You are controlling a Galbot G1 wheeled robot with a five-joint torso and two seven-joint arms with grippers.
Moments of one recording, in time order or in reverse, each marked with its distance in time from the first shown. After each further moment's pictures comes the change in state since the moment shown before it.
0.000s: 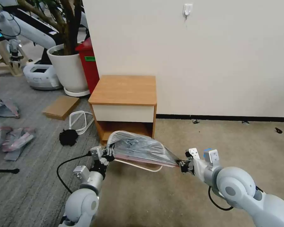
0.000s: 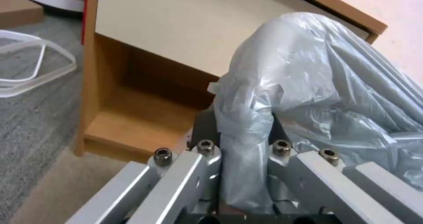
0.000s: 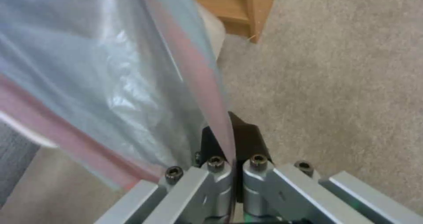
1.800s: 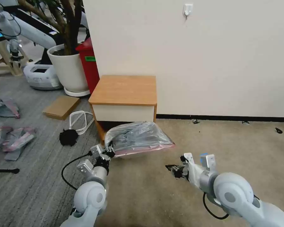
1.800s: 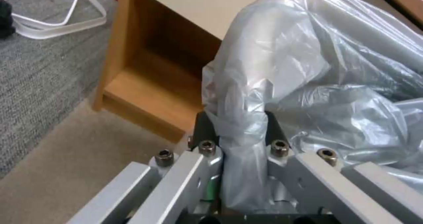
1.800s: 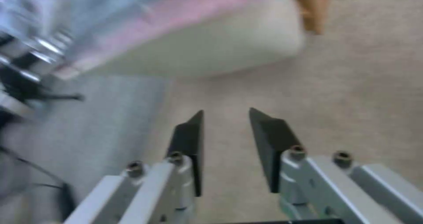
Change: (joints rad) left arm -0.057 -0.001 0.046 -0.010 -0.179 0.100 -0.246; right arm -0.062 0.096 0.088 0.085 0.276 0.053 0.051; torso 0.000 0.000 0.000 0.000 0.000
